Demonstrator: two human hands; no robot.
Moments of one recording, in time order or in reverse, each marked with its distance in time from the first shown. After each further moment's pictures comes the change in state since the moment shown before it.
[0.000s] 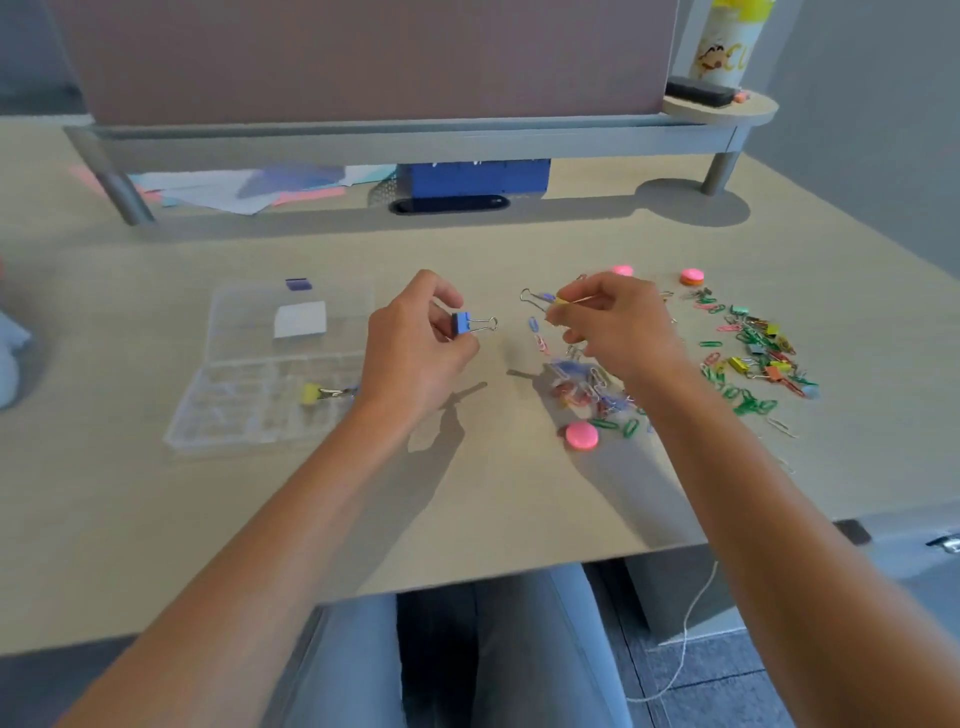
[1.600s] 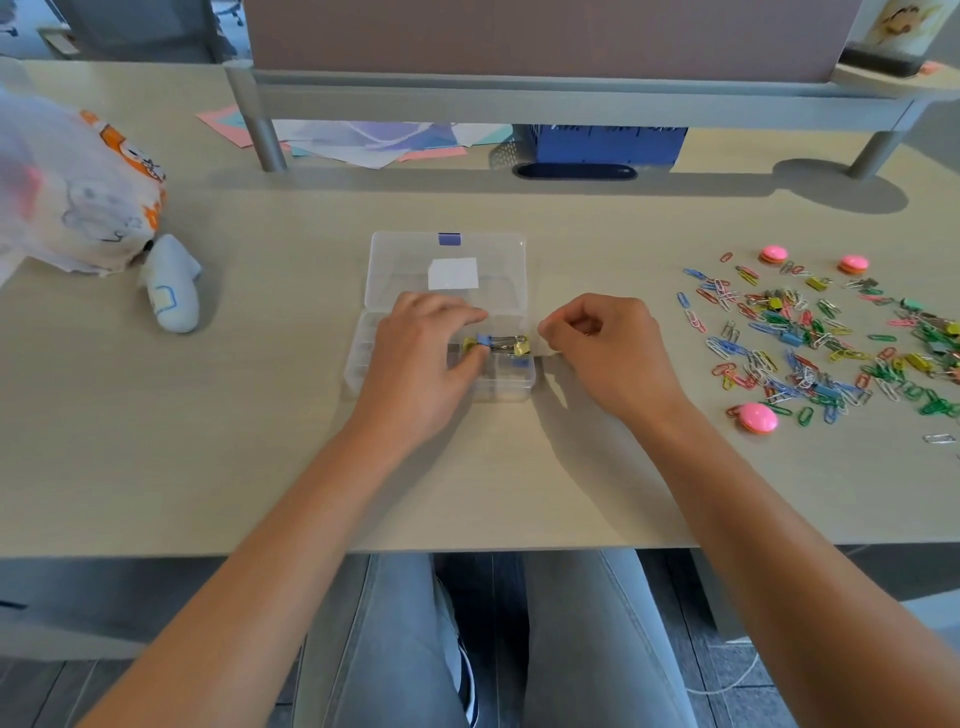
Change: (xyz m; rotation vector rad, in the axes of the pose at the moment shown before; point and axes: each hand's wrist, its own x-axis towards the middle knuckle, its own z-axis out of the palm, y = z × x) left_hand -0.033 -0.123 -0.107 0.238 -0.003 0.223; right_hand -0.065 -0.023 0.153 -0.156 -0.095 -0.119
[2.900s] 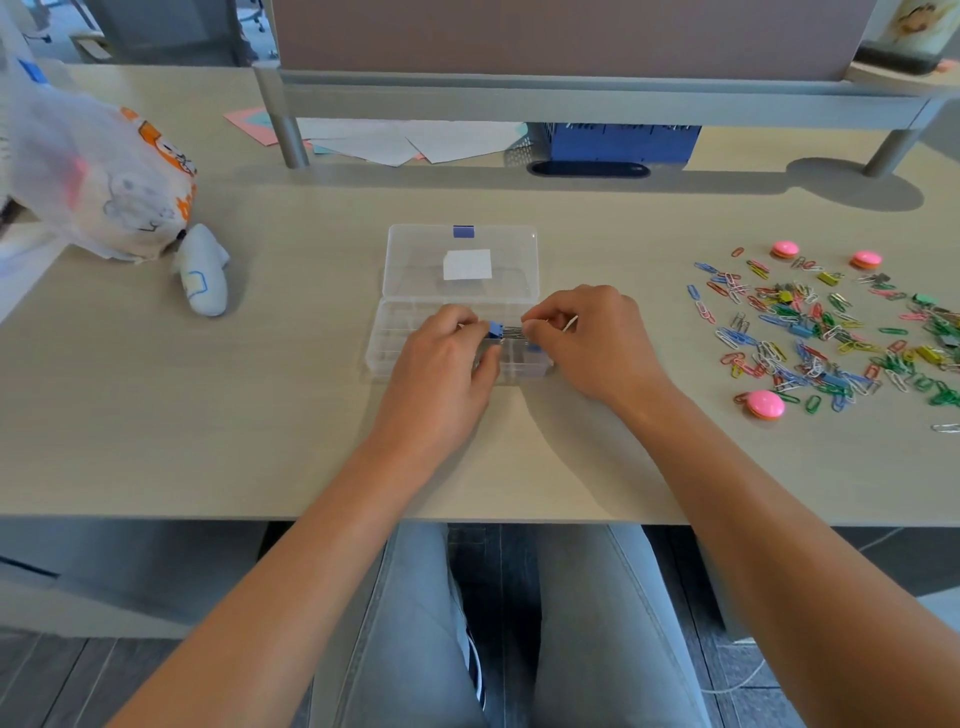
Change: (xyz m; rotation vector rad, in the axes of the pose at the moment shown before) left_hand -0.029 0.013 0.004 0.110 0.023 0.029; right_hand -0.004 -0.006 0.015 -0.225 -0.067 -0.235
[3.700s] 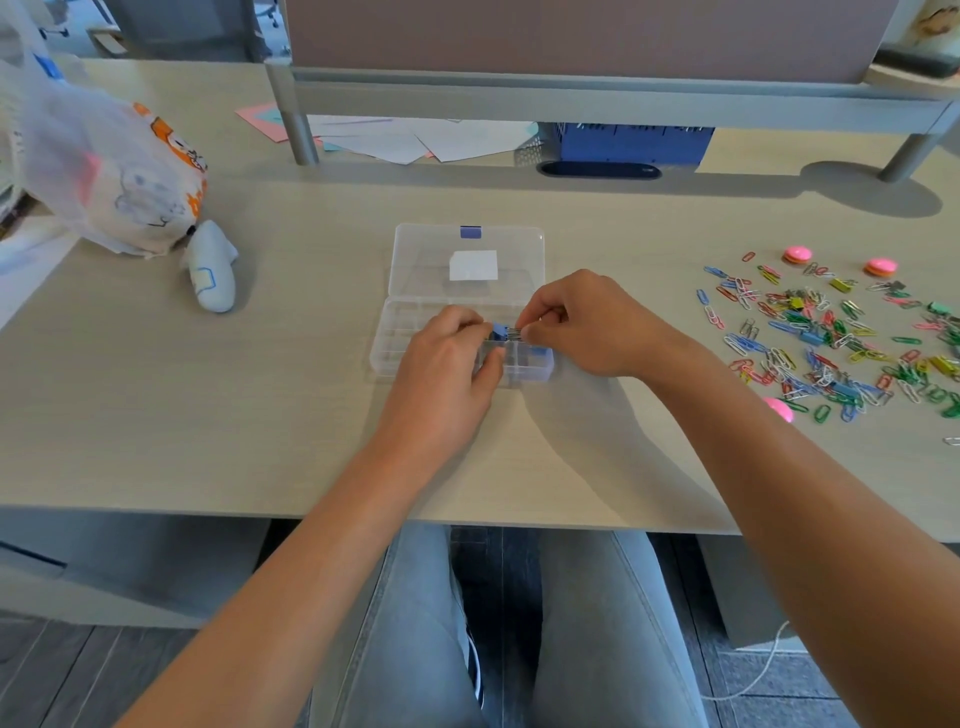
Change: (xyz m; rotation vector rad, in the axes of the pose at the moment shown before) left_hand -0.001 -0.001 0.001 -0.058 0.020 -0.037; right_hand 0.030 -0.012 -0.016 -0.129 -0.394 -0.060
